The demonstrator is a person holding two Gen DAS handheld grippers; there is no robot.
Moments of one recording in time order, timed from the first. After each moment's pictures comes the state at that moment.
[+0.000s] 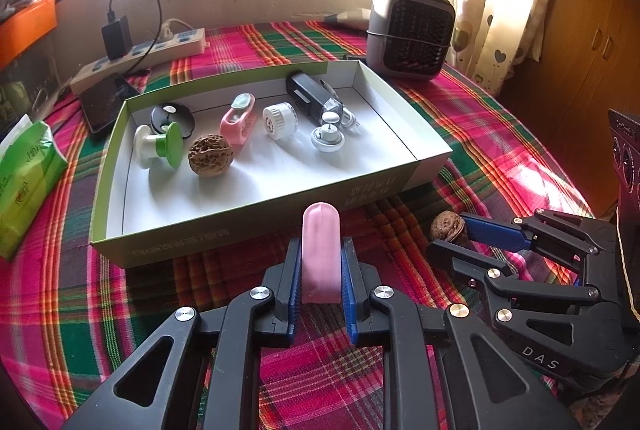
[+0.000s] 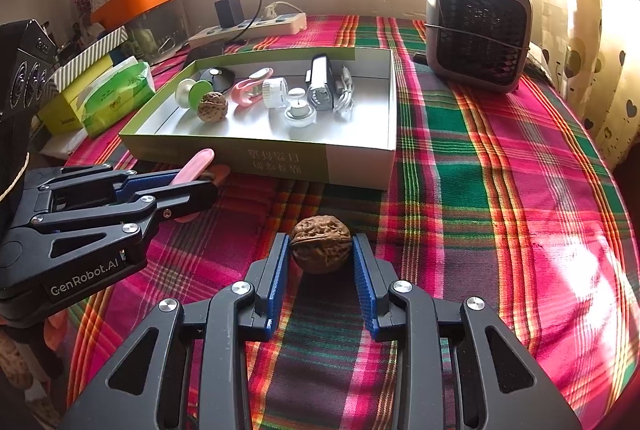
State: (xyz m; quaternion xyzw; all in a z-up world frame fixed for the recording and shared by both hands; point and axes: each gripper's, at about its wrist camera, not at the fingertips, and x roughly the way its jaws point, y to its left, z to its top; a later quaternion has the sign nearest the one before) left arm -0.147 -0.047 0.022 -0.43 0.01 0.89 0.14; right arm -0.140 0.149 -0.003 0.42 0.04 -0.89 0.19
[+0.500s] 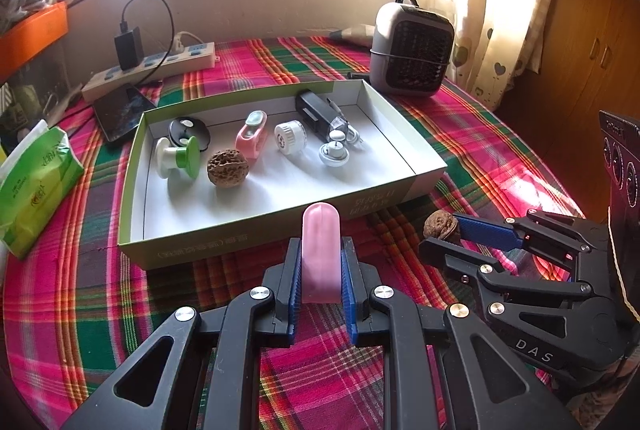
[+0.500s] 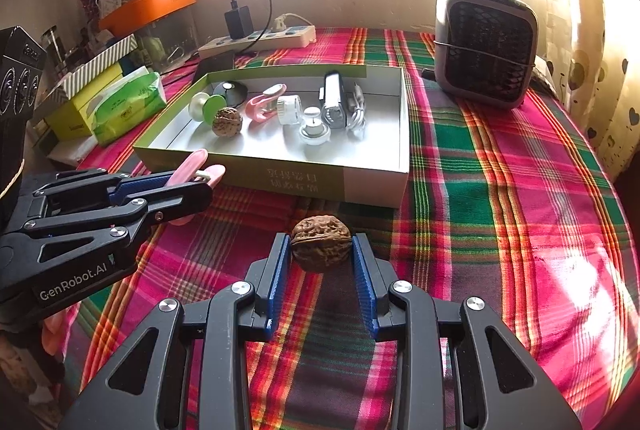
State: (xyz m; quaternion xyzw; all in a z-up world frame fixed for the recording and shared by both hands) left arm -0.138 -0.055 0.036 -0.41 0.00 0.90 0.14; right arm -0.139 0.141 0.009 0.41 0.03 -0.89 0.20
